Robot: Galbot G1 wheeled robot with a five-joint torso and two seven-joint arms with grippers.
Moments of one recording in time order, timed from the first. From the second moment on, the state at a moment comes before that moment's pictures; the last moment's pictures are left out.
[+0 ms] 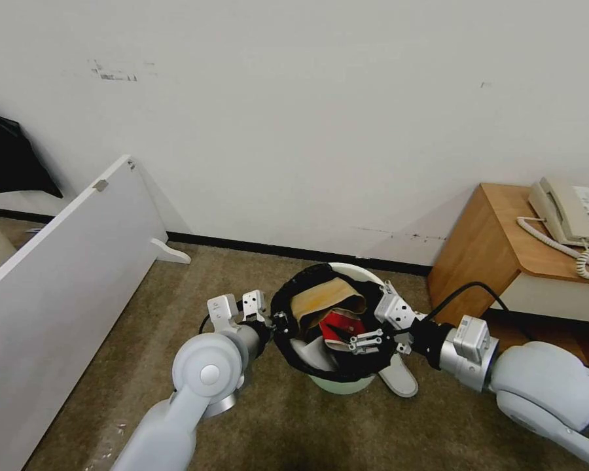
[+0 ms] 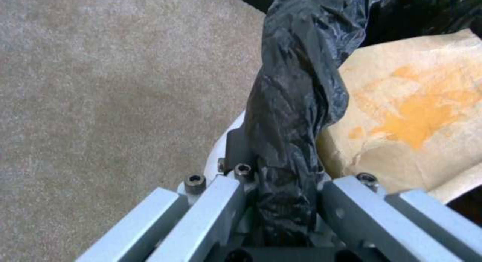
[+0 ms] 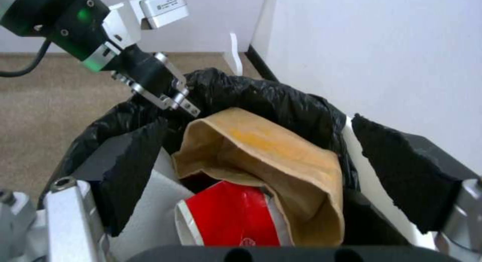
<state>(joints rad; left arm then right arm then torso) 1.08 -1.24 -0.12 -2.13 -1.28 0.69 -0.82 -1.21 0.38 0.18 2.32 0.60 -0.21 -0.10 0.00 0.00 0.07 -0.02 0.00</state>
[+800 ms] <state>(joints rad) 1.18 -1.16 -0.26 -2.18 -1.29 0.69 -0.90 -1.15 0.45 0.29 2.34 0.87 -0.19 0.11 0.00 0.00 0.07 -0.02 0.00</state>
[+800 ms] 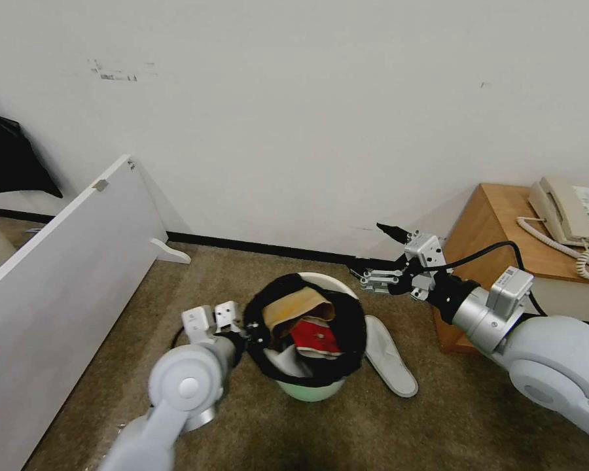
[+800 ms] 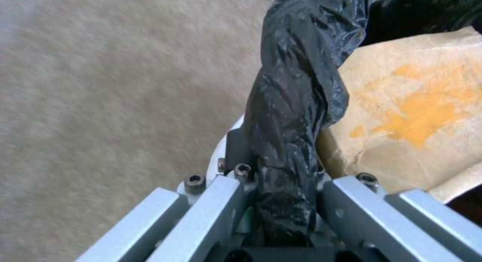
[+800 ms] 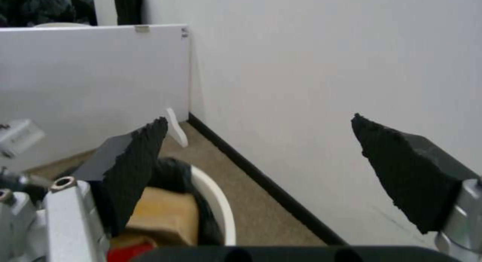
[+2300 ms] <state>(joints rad) 1.23 -1.09 -0.31 -2.24 -1.25 0.68 -0.84 -1.04 0.81 0.07 1.98 1.07 -0.54 0.52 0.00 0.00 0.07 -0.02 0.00</state>
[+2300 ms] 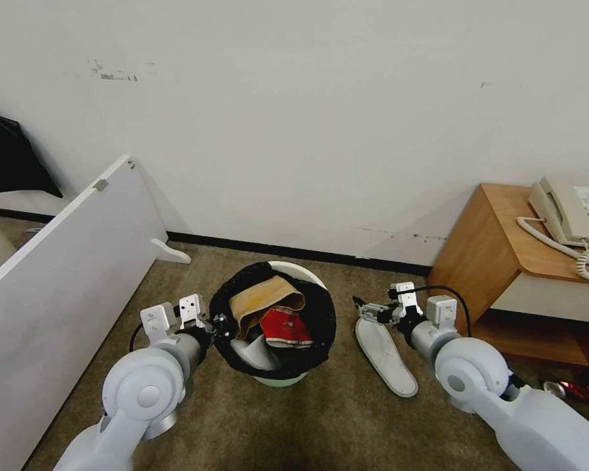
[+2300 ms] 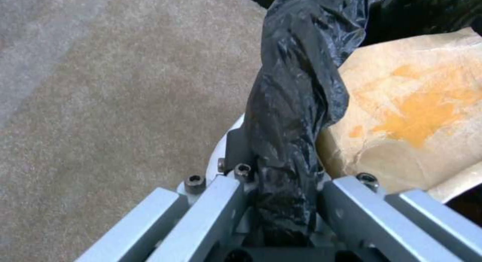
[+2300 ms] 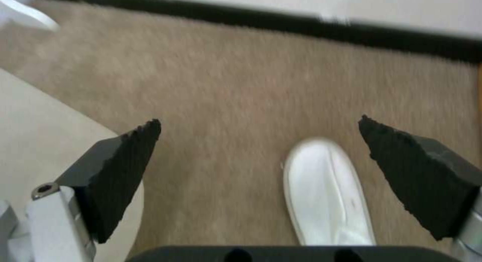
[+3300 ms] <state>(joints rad) 1.24 -1.09 -0.33 -2.23 -1.26 0.68 -0.82 -0.75 0.96 -0.09 1.77 1.69 -0.74 1.02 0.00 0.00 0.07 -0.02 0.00</state>
